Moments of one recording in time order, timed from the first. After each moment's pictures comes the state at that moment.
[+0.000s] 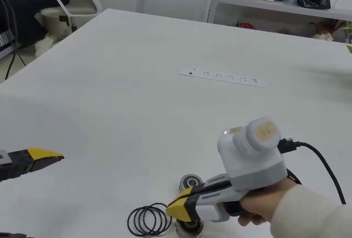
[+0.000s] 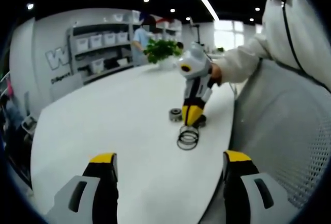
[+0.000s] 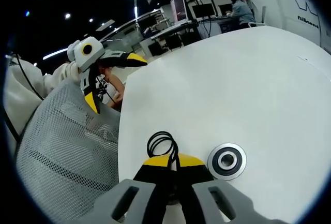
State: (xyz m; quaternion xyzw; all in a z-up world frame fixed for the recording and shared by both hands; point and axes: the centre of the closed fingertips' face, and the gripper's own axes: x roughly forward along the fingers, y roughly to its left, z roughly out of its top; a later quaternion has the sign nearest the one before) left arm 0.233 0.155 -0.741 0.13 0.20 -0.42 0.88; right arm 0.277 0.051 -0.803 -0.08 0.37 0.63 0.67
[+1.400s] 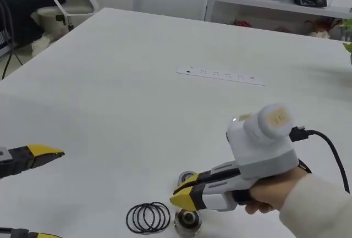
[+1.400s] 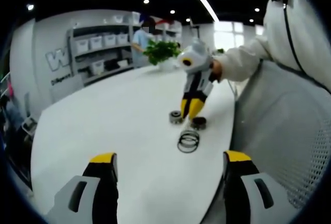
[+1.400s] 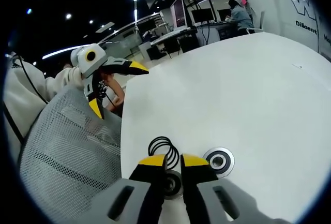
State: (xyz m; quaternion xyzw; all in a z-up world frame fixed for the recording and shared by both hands) left arm 0.235 0.152 -0.737 0.12 0.19 -0.42 0.88; right arm 0.286 0.040 -0.779 -0.08 0.35 0.63 0.69
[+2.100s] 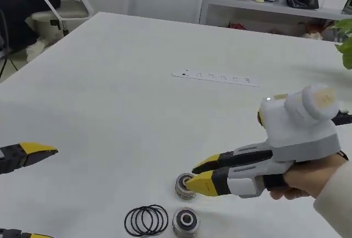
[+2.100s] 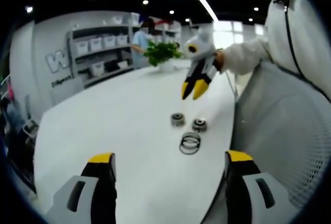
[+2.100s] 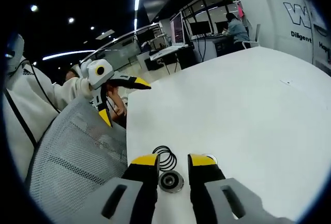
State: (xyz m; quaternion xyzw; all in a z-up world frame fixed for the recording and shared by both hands) left arm 0.235 0.155 -0.725 0.13 0.19 -0.42 0.88; right arm 0.292 0.016 -0.727 -0.07 0.31 0.62 0.72
